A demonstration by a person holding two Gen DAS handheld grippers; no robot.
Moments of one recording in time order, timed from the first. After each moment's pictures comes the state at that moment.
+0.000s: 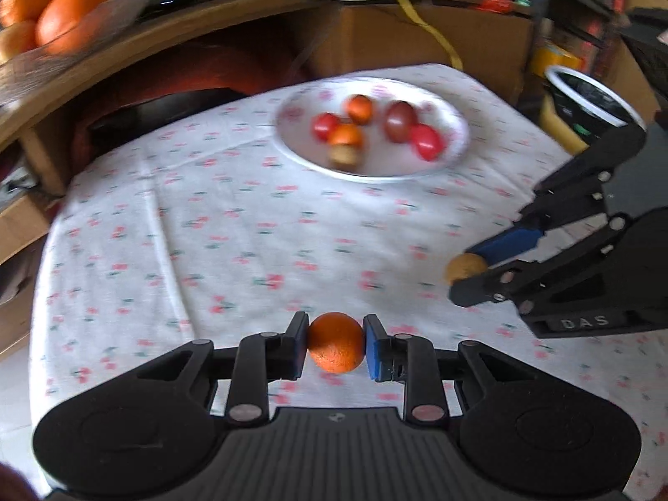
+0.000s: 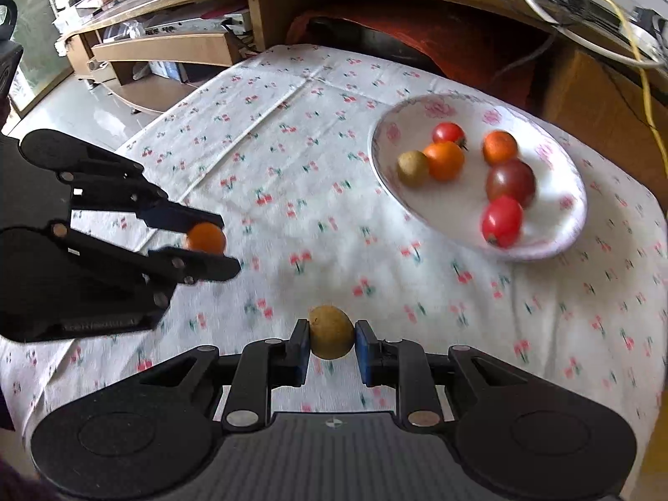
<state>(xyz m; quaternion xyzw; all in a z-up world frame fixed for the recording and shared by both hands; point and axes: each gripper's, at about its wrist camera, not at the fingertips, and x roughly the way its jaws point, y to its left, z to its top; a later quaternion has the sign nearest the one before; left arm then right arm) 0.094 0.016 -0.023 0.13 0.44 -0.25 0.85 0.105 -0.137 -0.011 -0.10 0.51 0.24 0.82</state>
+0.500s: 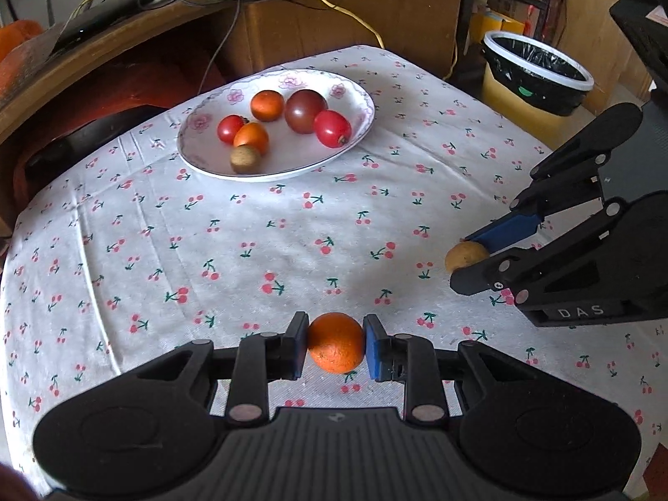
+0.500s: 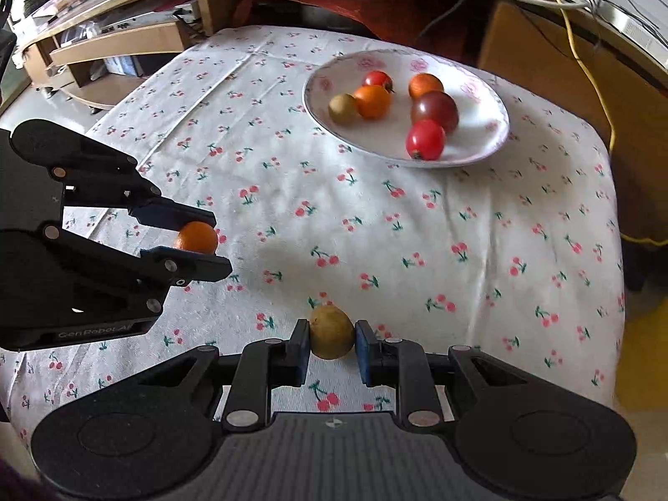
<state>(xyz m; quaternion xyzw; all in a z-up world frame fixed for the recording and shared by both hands) 0.075 -0.027 -0.027 0.17 0.44 -0.30 0.83 0.075 -0.170 -0.011 -0.09 0.53 0.17 0.83</state>
